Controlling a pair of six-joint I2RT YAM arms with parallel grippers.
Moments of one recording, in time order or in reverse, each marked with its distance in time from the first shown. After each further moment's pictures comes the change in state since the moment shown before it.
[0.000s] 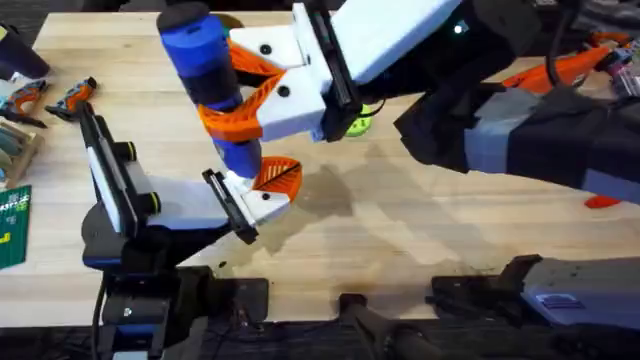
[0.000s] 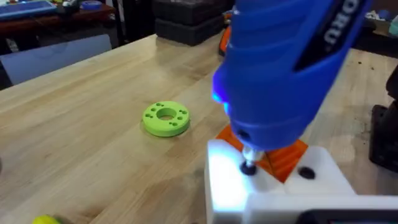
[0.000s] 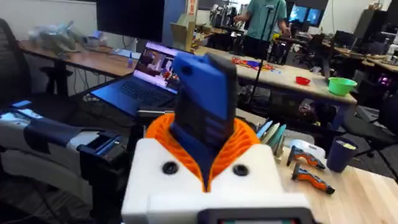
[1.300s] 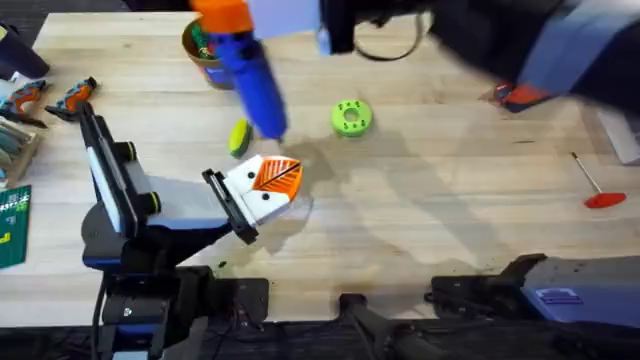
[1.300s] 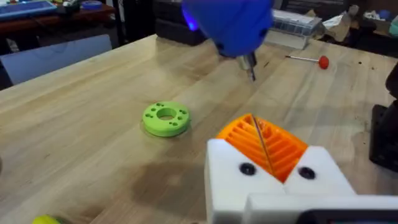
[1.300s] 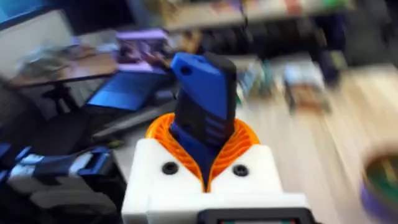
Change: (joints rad) left arm 0.000 0.000 0.000 0.000 0.000 0.000; right arm -0.129 -0.002 0.385 -0.905 0.027 -0.047
